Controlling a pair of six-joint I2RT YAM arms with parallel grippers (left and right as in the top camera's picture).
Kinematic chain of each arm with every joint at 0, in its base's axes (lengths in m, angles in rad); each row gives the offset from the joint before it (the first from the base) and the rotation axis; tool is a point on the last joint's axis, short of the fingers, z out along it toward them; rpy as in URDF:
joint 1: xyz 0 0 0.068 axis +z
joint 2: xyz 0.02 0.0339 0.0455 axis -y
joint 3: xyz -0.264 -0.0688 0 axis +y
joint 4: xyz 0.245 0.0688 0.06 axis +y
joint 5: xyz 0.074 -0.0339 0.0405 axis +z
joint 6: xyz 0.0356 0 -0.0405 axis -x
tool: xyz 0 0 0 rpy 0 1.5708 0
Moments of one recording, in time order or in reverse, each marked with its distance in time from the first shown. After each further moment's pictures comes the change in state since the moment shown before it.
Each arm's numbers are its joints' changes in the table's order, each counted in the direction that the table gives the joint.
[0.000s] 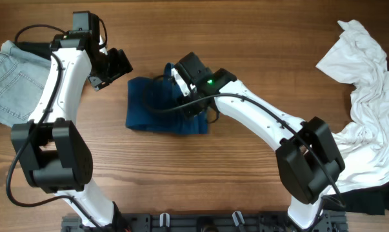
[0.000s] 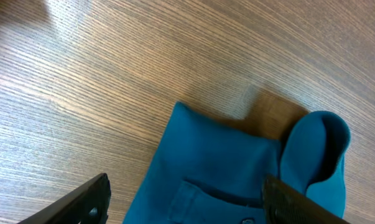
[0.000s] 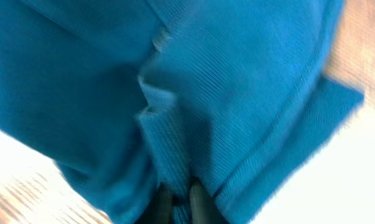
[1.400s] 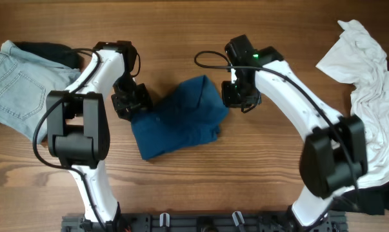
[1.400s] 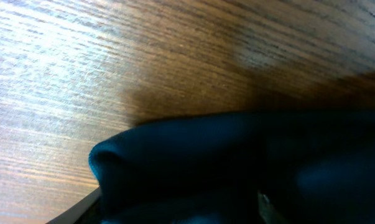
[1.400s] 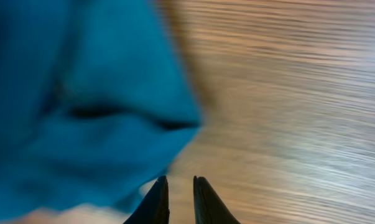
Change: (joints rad) left arm -0.138 -0.207 0.053 0.262 -0.015 0.002; right arm -0.281 0.071 -0.019 0.330 0.065 -0.185
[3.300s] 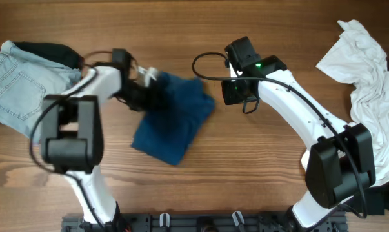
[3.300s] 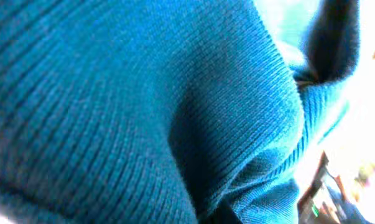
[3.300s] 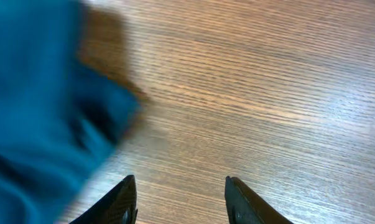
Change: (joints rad) left arm 0.058 0.057 0.230 -0.471 -0.513 -0.427; right arm 0.011 0.056 0.105 -0.209 -0.171 0.060
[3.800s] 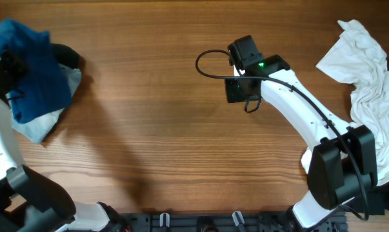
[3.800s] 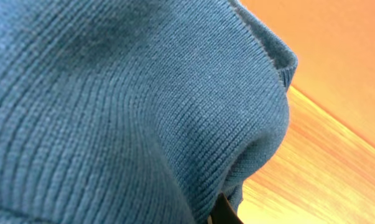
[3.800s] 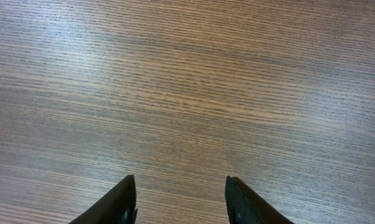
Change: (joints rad) left arm 0.657 0.417 -0.081 -0.320 0.412 0.142; right arm -0.013 0.011 0.000 0.000 -0.030 -0.019
